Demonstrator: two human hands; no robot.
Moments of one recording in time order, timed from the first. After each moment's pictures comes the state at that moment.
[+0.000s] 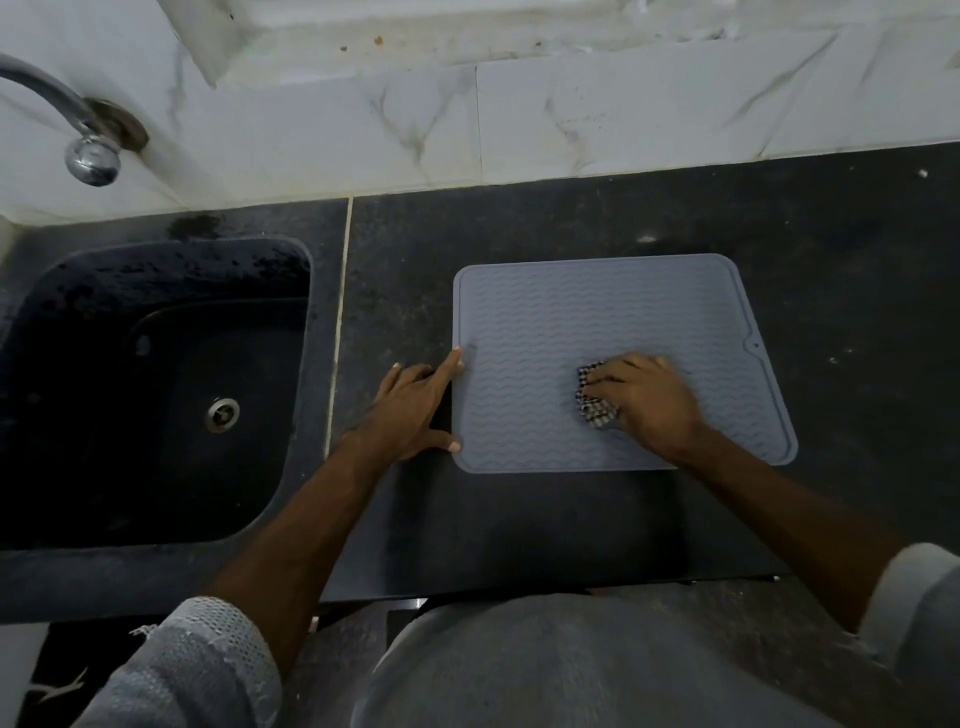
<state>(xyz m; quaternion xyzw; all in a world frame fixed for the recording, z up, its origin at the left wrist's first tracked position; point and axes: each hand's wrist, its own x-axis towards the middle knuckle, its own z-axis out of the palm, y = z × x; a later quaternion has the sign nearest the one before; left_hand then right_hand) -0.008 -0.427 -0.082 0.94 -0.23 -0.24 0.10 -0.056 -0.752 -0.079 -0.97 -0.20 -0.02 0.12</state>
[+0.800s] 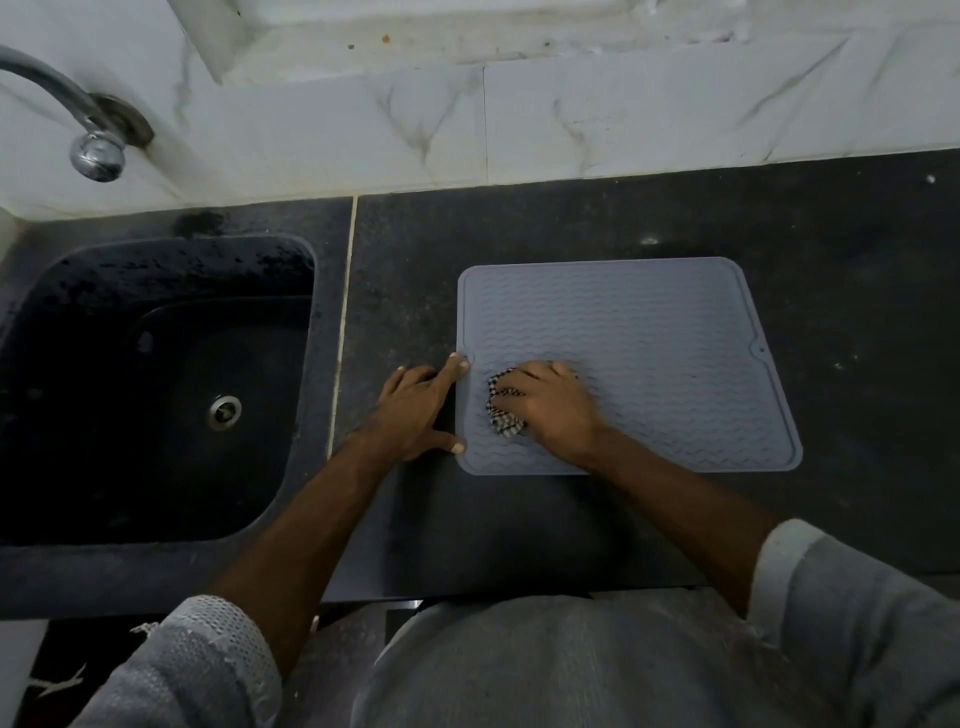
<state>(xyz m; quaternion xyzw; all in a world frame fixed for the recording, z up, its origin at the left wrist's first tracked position) -0.007 -0.428 -0.083 0.94 -0.23 -0.23 0.10 -0.037 -0.653 -0.078 -0.95 -0.29 0.01 0.07</state>
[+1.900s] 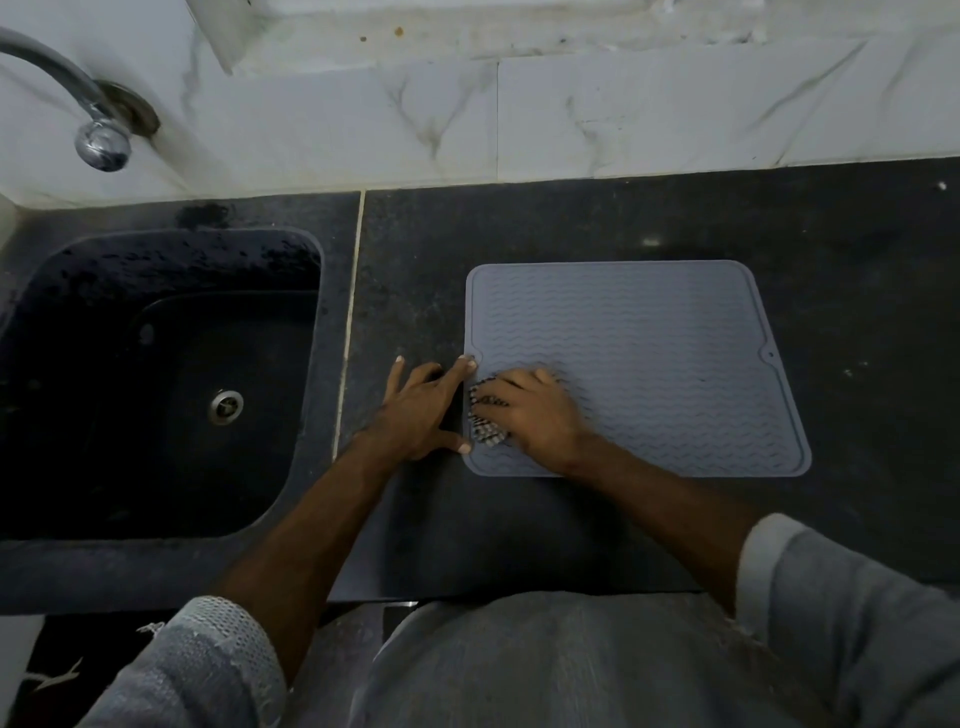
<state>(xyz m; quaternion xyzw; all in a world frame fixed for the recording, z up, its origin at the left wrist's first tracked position) -0.006 -0.426 -0.093 0.95 -0.23 -0.20 0.08 -0.040 -0.625 -0.078 -0.94 -0.33 0.00 0.07</state>
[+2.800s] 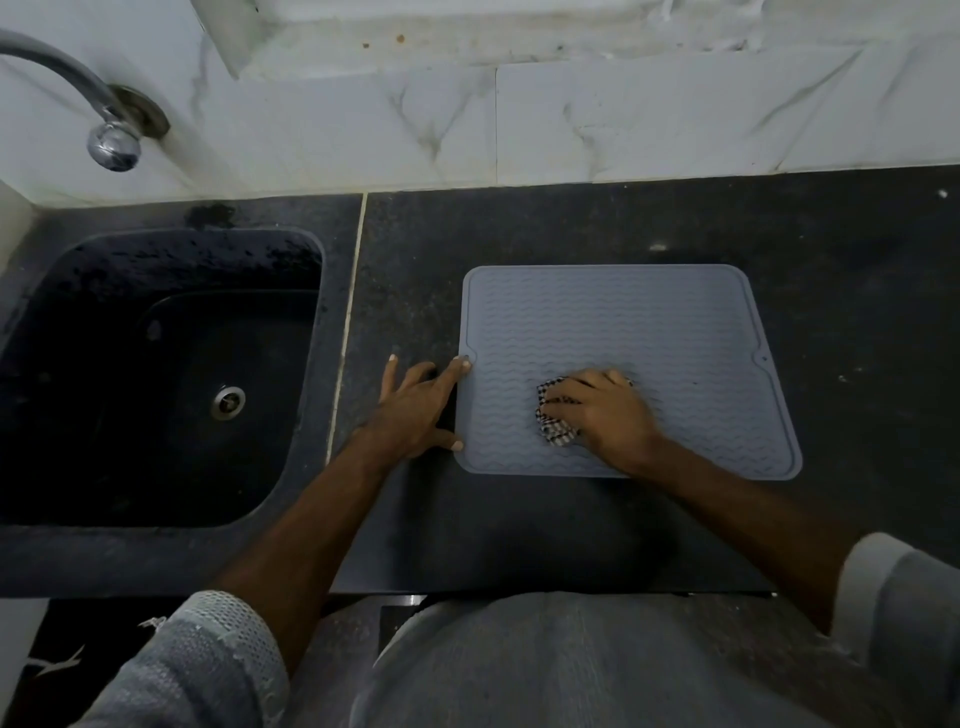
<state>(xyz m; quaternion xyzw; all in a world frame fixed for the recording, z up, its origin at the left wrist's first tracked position) -0.010 -0.434 -0.089 0.96 -0.20 -0.21 0.04 -0.050 -0.709 -0.085 -0.95 -0.31 -0.03 0.06</state>
